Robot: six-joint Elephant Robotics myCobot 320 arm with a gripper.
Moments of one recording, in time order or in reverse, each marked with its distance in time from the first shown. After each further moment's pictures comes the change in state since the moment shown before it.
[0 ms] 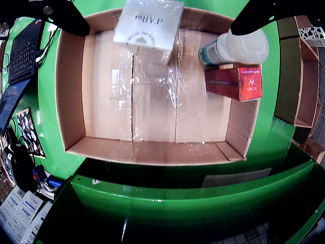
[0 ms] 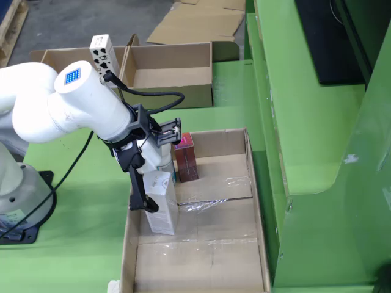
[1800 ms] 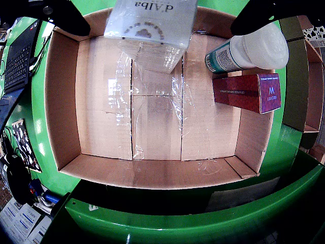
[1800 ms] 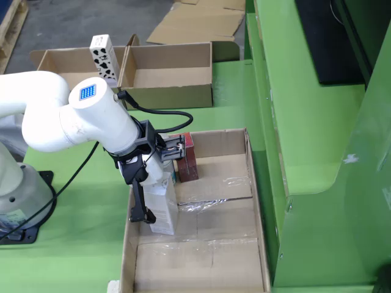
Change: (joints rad) arm -0.031 -0.063 -0.052 0.040 0.020 -0.003
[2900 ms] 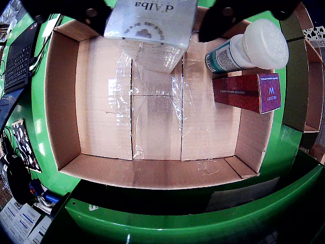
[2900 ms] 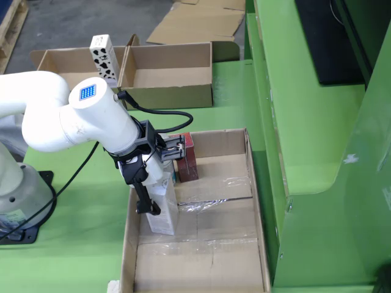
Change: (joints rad) arm 0.000 0.000 0.000 0.000 0.000 0.000
